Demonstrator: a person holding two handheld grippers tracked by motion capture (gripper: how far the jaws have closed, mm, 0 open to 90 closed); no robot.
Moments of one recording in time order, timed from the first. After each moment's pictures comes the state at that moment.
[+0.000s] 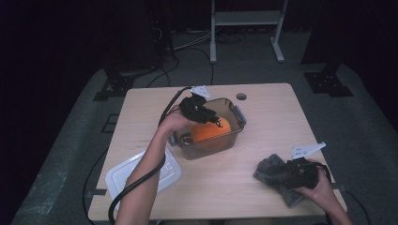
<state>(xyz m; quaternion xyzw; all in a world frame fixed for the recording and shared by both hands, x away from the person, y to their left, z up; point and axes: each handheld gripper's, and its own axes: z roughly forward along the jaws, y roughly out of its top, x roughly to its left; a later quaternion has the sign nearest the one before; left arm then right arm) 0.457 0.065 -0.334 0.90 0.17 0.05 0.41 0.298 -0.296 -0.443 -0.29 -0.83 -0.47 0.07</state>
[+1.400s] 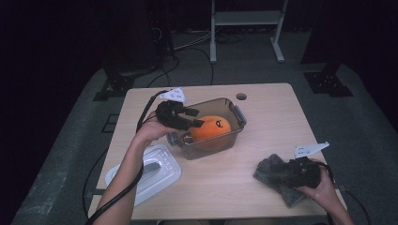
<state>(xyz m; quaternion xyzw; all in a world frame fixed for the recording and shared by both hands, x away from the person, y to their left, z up) 0.410 0.126 -0.308 0.87 0.16 0.07 0.47 0.298 -0.302 -0.442 -0.30 -0.82 -0.48 0.06</state>
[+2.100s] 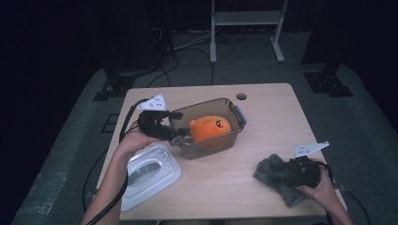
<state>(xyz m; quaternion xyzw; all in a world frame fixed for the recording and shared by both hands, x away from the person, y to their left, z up) 0.376 0.168 -0.306 0.85 0.18 0.10 0.48 0.299 -0.302 -0.441 -0.30 -0.82 -0.48 0.05</state>
